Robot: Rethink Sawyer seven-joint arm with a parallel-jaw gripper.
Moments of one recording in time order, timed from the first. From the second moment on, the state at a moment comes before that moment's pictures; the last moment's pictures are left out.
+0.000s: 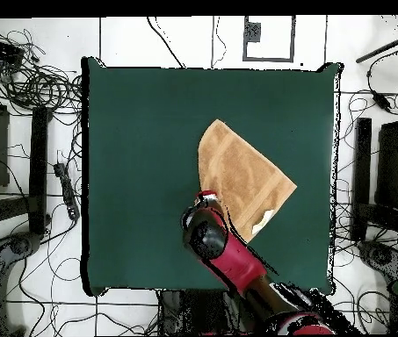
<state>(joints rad) -0.32 -0.55 0.12 2.18 0.50 -0.28 2.35</state>
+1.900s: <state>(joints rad) 0.08 -0.62 -0.07 2.24 0.97 -0.26 2.47</state>
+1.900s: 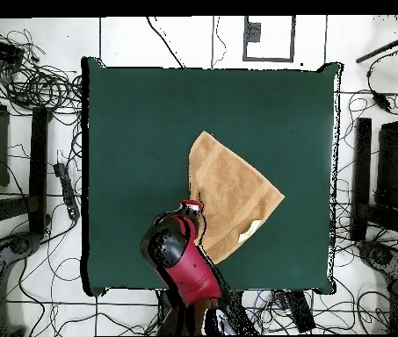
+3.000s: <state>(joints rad) 0.10 -0.62 -0.07 2.24 1.02 -0.26 2.47</state>
